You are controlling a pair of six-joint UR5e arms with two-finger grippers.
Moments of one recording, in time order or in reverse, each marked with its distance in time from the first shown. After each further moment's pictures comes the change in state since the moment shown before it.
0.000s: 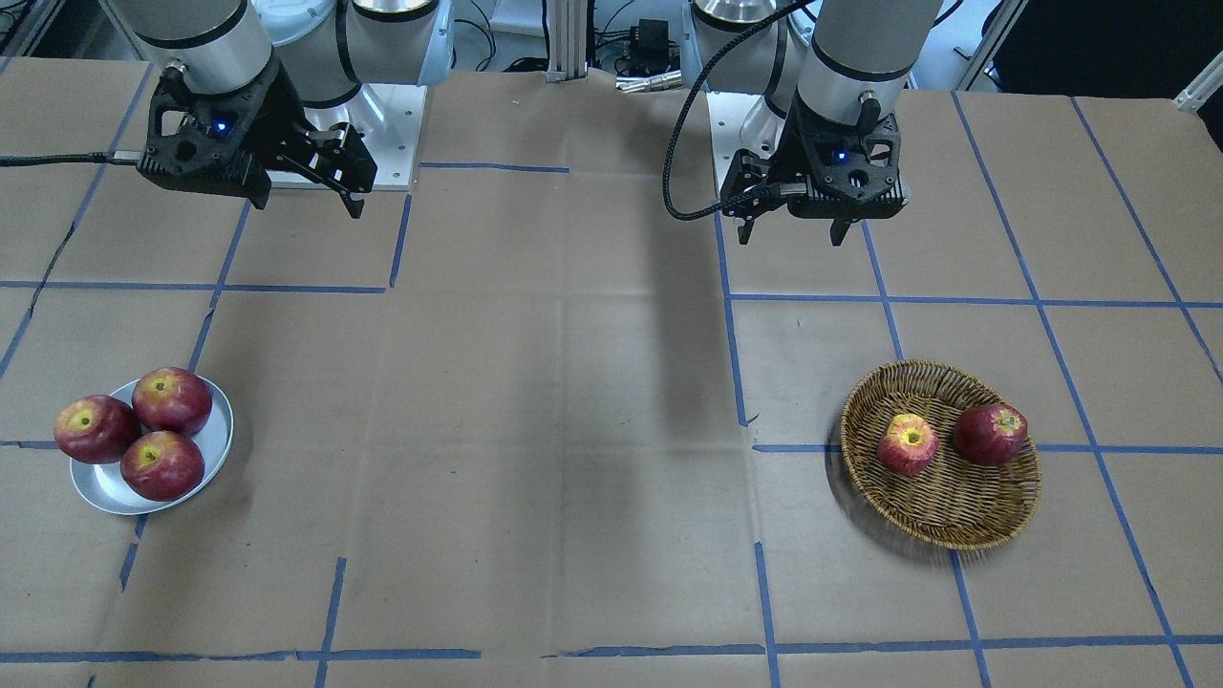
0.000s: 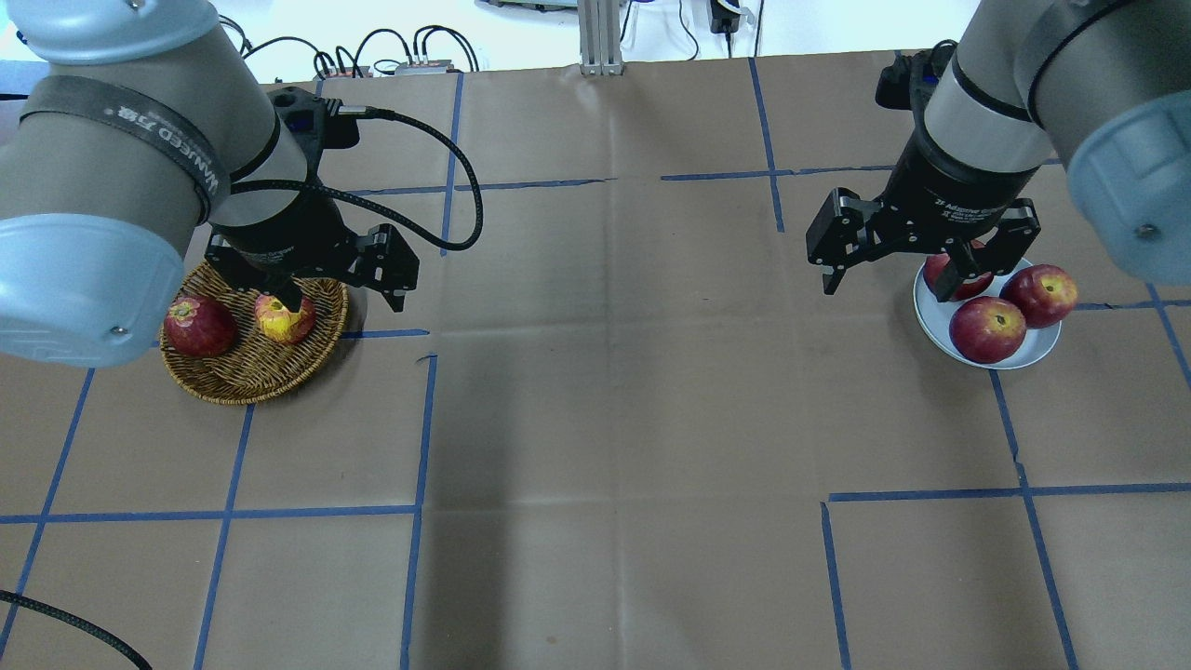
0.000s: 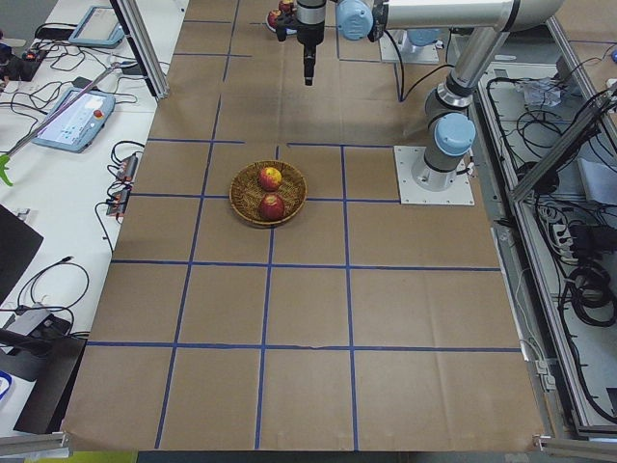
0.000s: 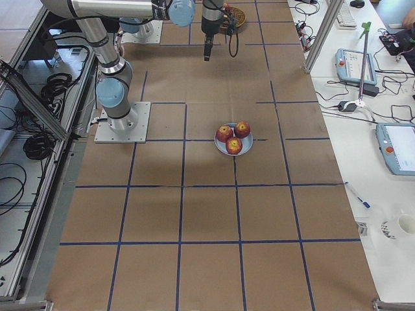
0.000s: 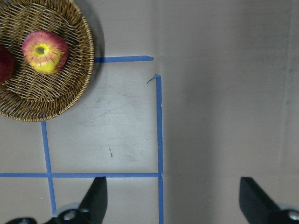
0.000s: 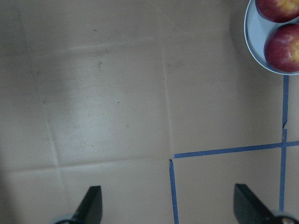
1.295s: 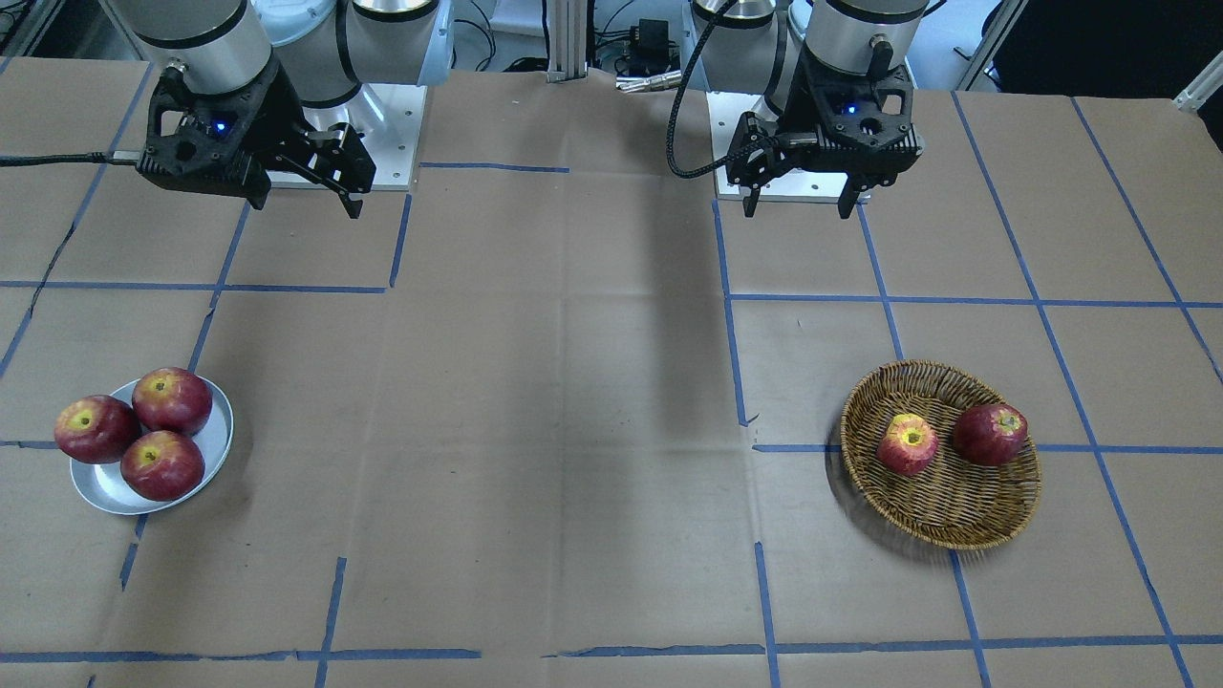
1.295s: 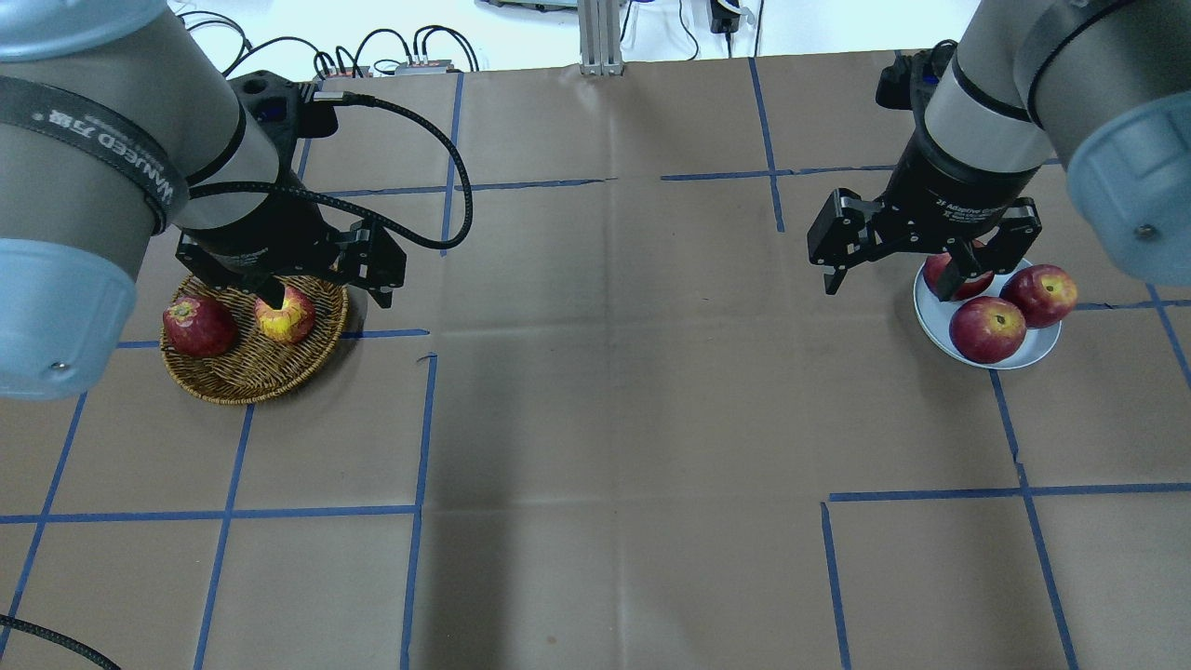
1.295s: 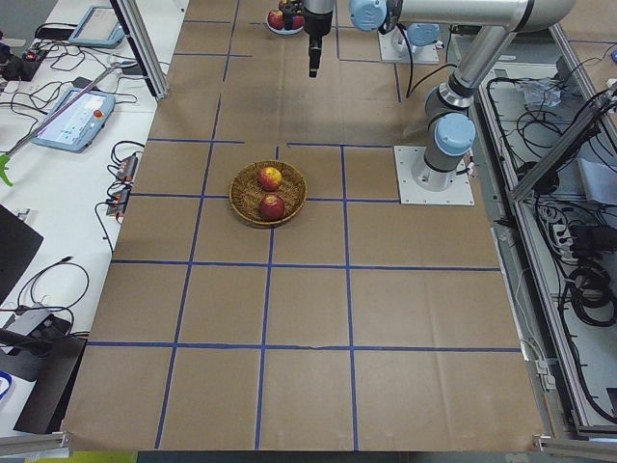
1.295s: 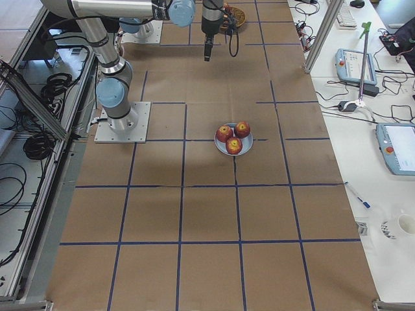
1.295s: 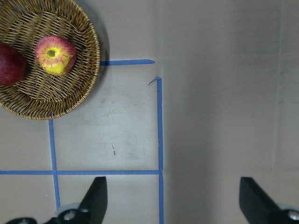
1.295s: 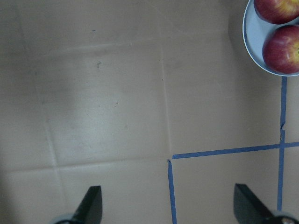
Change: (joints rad) left arm -0.001 0.058 0.003 -0.009 -0.003 -0.005; right arm 0.000 0.000 0.001 -0.003 -0.005 -0.005
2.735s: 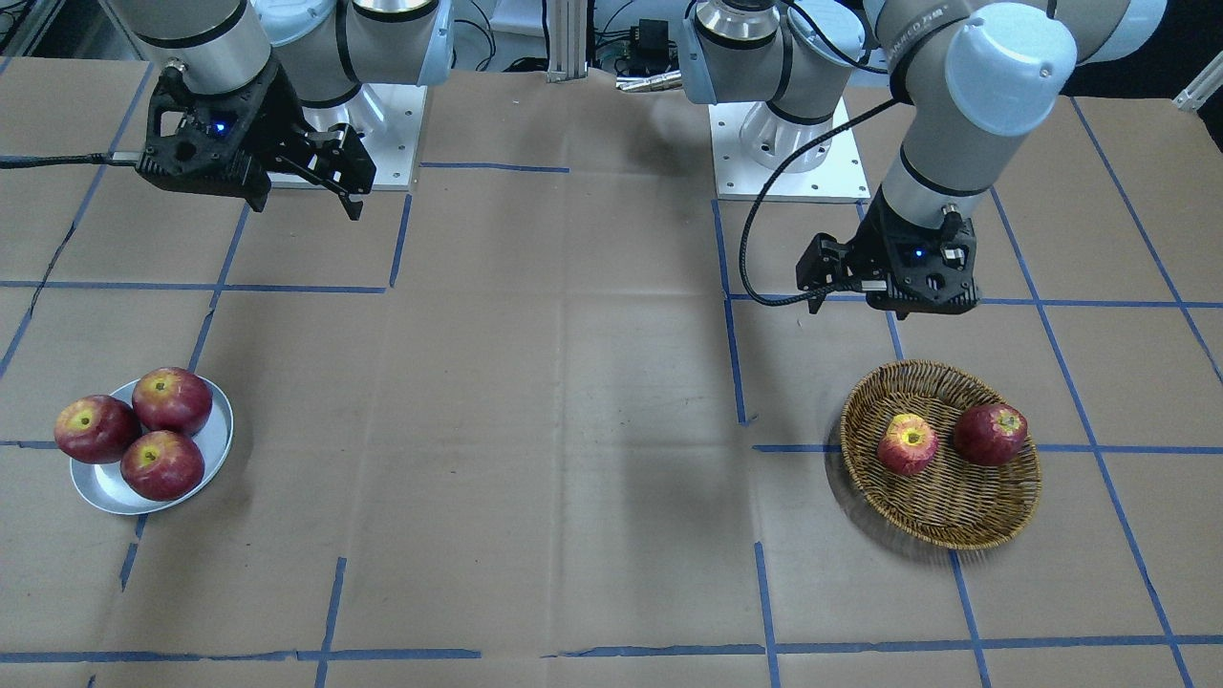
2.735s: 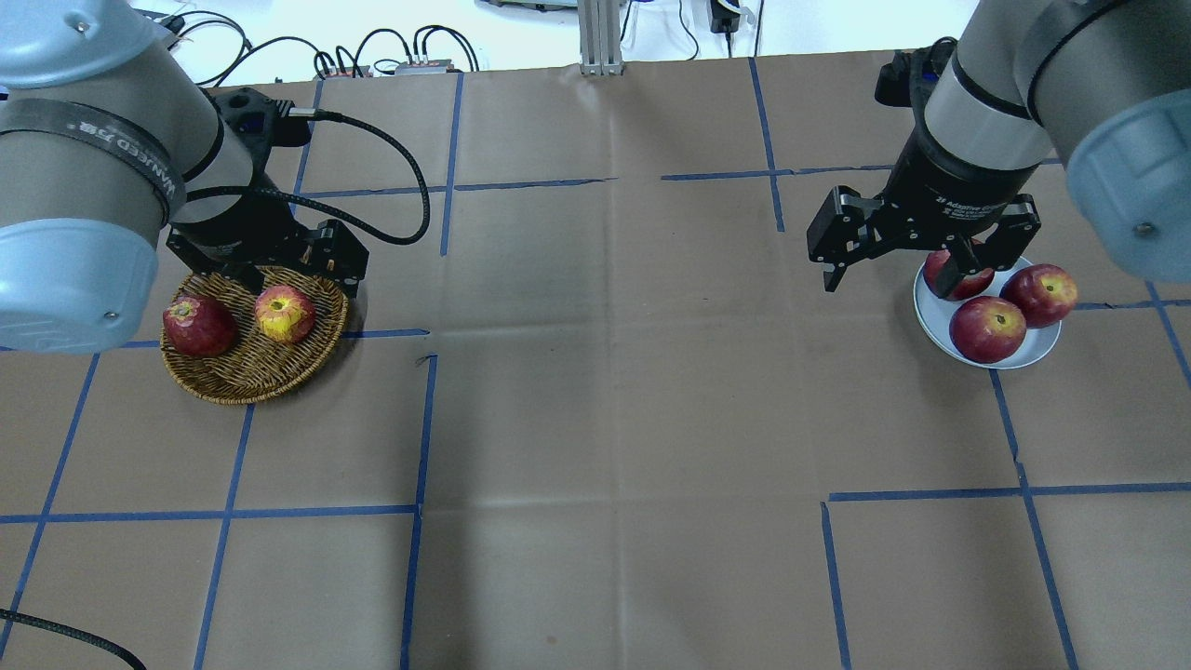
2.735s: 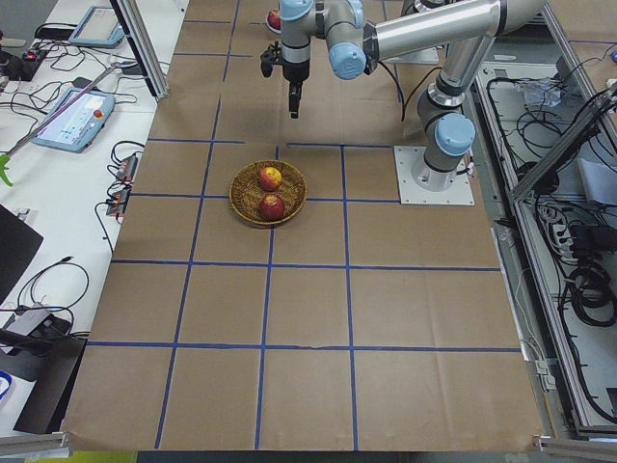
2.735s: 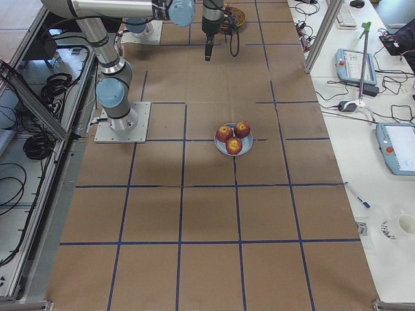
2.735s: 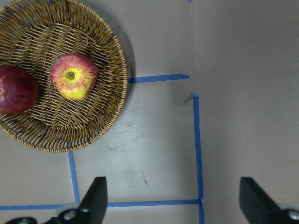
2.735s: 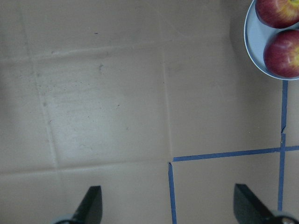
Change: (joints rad) left arm 0.199 -0.163 -0.100 0.212 0.001 0.284; right arm 0.000 0.001 -0.002 -0.008 0.001 -0.008
